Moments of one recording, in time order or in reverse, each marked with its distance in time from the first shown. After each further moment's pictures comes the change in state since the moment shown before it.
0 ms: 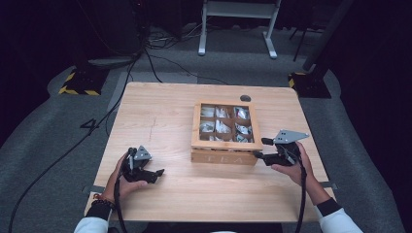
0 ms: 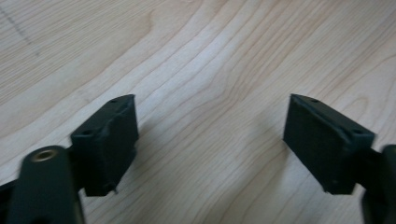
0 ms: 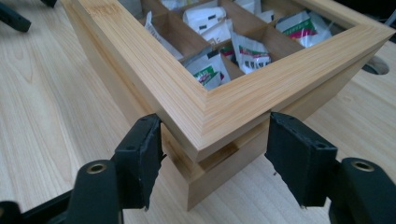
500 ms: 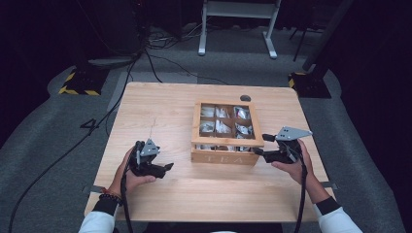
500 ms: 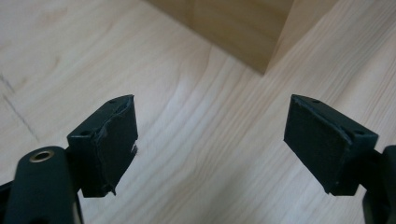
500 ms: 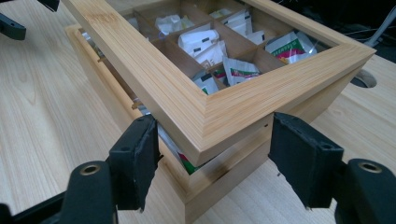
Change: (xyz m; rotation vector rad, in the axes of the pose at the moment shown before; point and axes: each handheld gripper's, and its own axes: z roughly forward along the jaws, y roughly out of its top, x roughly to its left) left arm -0.016 0.037 -0.012 -0.114 -0.007 0.087; right arm -0.002 0.008 -0.005 -0.047 -0.010 0.024
